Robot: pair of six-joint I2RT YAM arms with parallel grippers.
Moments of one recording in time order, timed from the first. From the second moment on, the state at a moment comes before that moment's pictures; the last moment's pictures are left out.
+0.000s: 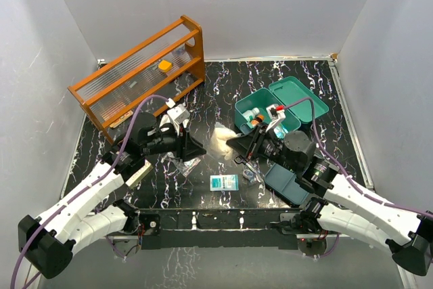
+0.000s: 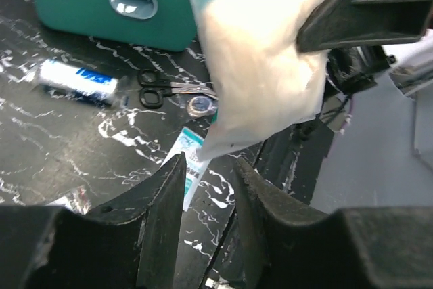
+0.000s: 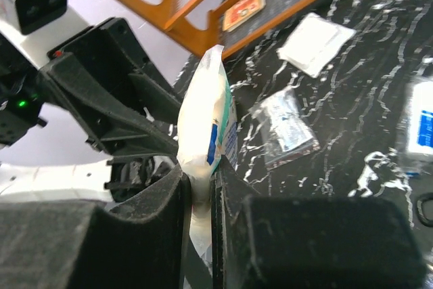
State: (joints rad) left arm -0.60 0.90 0.74 -0.21 0.63 -0.24; right arm 0.84 0.77 0.62 0.07 -0.09 0.76
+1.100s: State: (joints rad) left arm -0.60 0.88 0.70 -0.23 0.27 -0.30; right arm 0.39 1.04 1.02 -0.56 0.27 0.70
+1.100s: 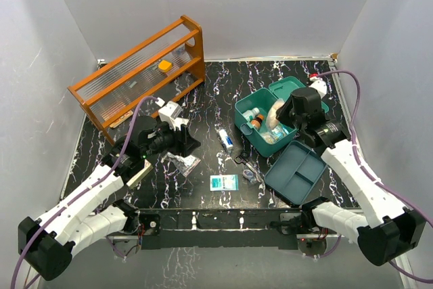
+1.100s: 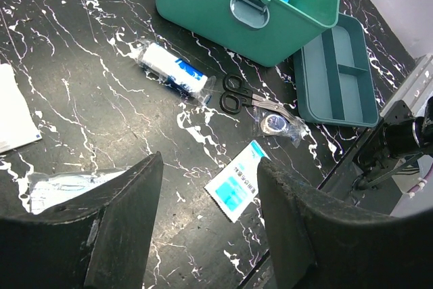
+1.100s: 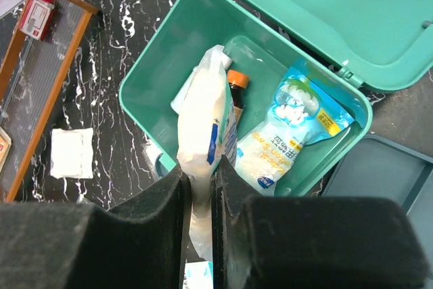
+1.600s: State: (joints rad) left arm -0.60 0.90 0.69 -0.18 0.21 -0.32; right arm 0.29 1.19 1.00 -0.52 0.12 0.69
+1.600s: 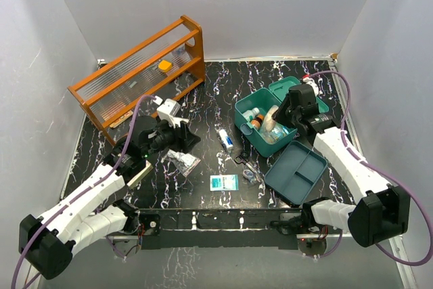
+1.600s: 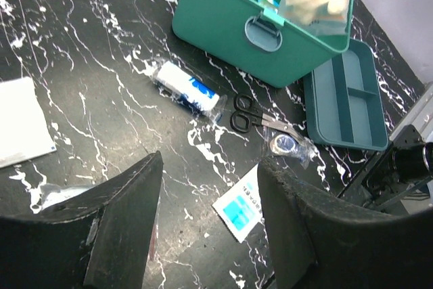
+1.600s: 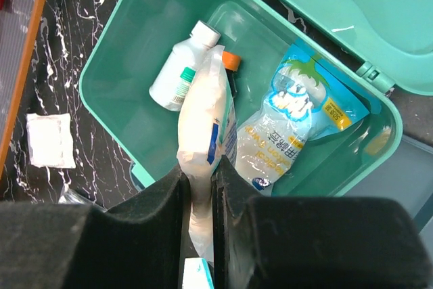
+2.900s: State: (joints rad) left arm -0.60 1.06 0.68 0.02 0.21 -0.26; right arm 0.25 1.23 0.94 -0.48 0.14 0.71
